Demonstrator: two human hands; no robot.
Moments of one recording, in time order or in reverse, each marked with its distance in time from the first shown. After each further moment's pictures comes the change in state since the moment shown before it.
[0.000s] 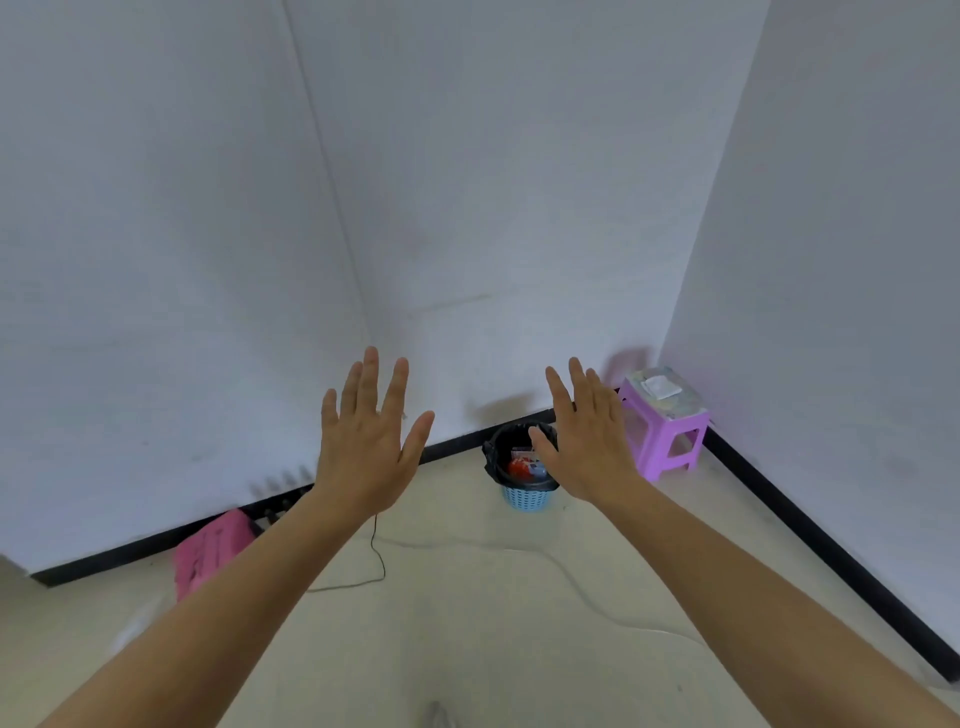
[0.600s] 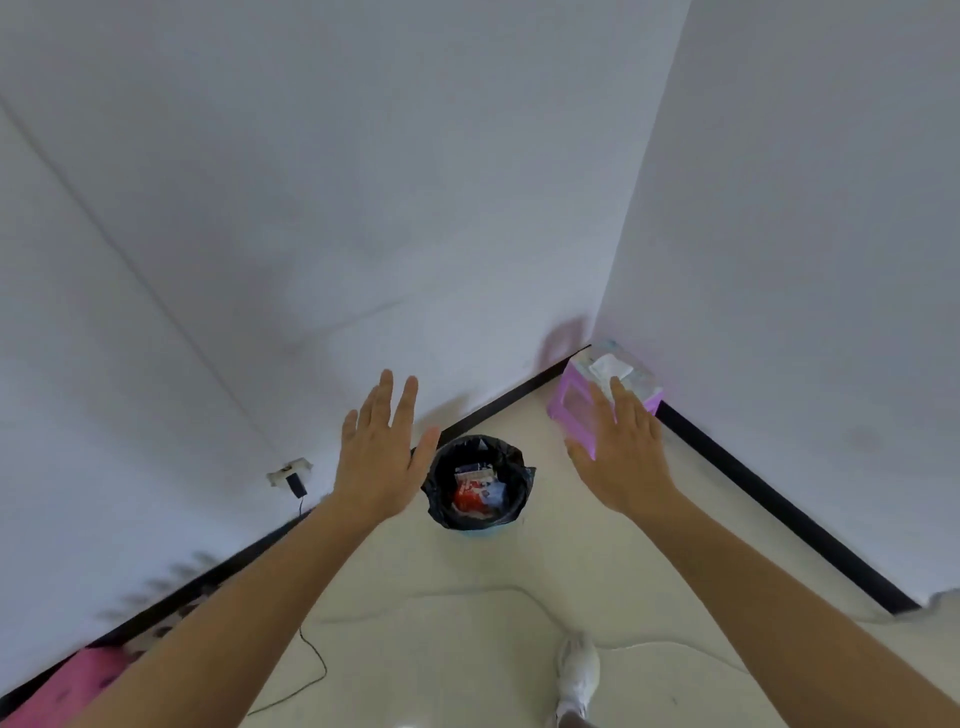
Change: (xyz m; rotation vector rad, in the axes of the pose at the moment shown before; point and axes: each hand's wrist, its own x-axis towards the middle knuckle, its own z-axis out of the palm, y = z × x) left_hand 0.337 -0.001 0.231 -0.153 -0.333 0.192; right_hand 0.239 0.149 0.127 -0.014 -0.090 0.414
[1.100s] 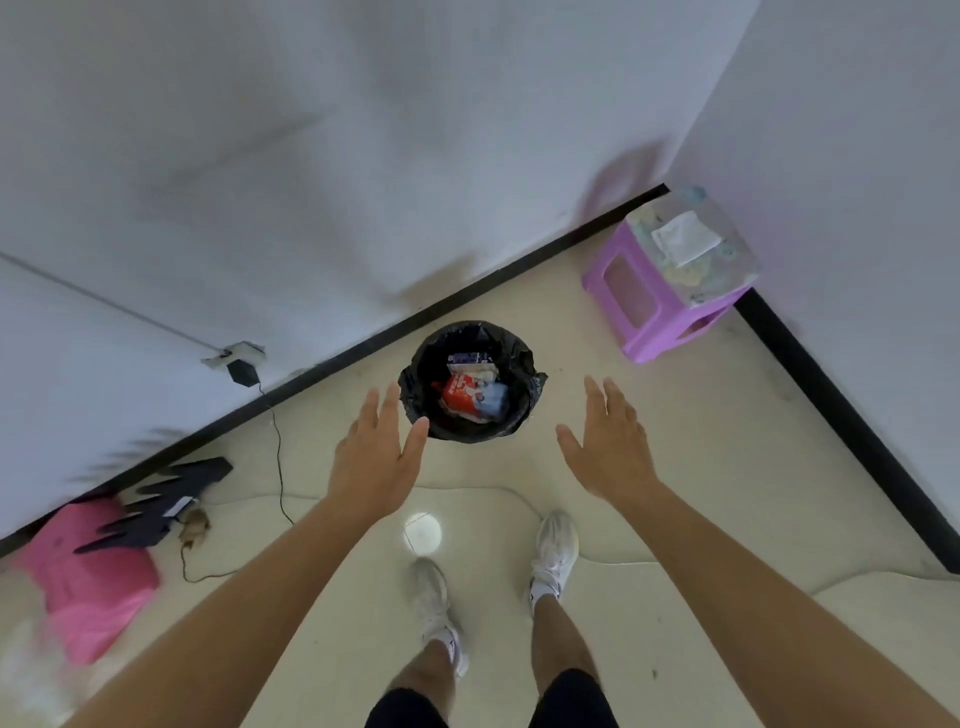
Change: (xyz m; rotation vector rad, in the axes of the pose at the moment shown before) left_hand 0.126 0.007 0.239 -0.176 -0.417 -0.413; right_hand 0.136 0.111 0.249 0.145 -0.557 0.157
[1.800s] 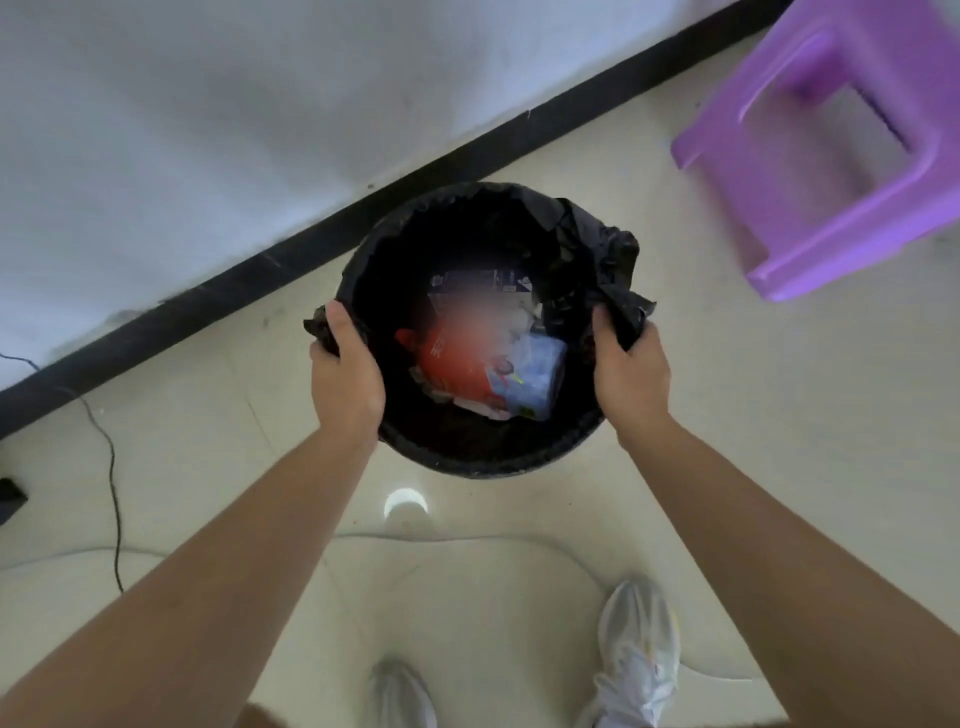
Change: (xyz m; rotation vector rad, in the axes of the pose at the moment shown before) left_hand 0.357 -0.148 0.328 -1.034 0.257 -0.583; right_hand 0.320 0.066 0.343 0.830 0.265 0.433
